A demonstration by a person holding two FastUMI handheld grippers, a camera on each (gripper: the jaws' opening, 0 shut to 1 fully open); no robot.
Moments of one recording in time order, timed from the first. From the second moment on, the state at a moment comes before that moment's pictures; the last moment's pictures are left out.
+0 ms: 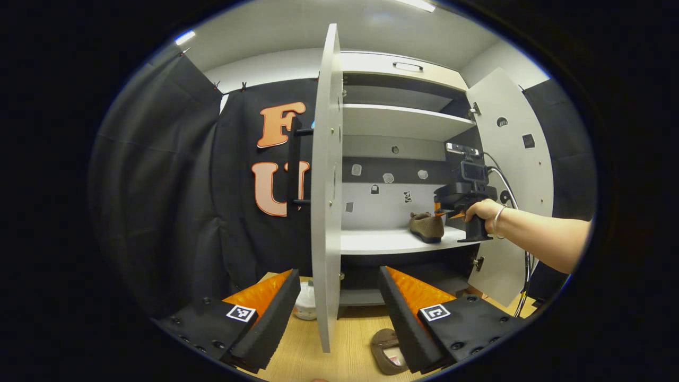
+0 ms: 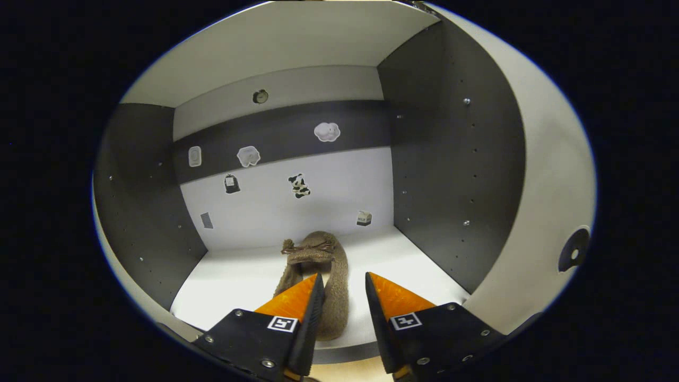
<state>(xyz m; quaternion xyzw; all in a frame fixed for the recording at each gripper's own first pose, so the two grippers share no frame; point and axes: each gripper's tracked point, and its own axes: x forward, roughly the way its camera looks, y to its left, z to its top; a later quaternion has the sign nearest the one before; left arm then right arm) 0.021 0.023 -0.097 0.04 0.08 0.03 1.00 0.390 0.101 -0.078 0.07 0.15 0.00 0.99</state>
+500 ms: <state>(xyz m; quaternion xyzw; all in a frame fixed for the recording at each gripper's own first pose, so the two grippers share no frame) 0.013 -0.015 -0.216 0.03 0.18 -0.02 0.98 0.262 0.084 -0.082 0.03 0.11 0.04 0.99</state>
